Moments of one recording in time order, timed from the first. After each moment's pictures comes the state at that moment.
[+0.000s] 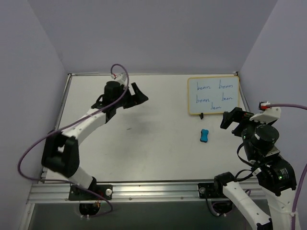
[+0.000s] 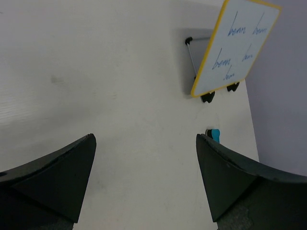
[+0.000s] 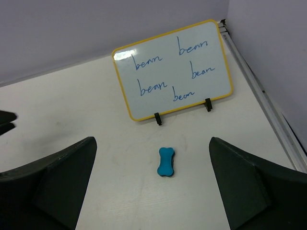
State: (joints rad) left arm -0.39 1.52 1.10 0.00 0.24 -0.69; right arm 0.31 0.57 1.15 -0.79 0.42 0.30
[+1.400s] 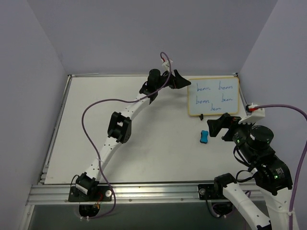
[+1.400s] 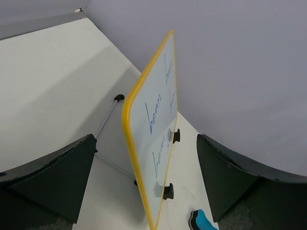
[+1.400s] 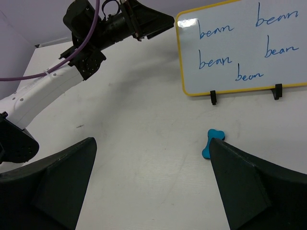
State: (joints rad) left arm -0.57 2.91 2.73 0.28 0.64 -0.84; right arm 0.31 0.56 1.08 -0.79 0.08 0.36
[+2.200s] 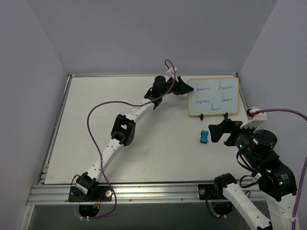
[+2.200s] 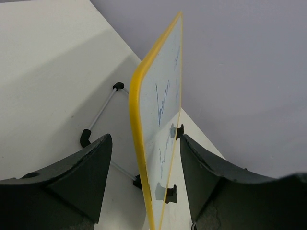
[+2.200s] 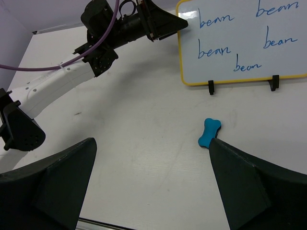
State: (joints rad) left arm -0.62 2.98 2.74 0.31 0.58 -0.86; right arm 0.31 0.53 1.11 -0.88 0.06 0.34
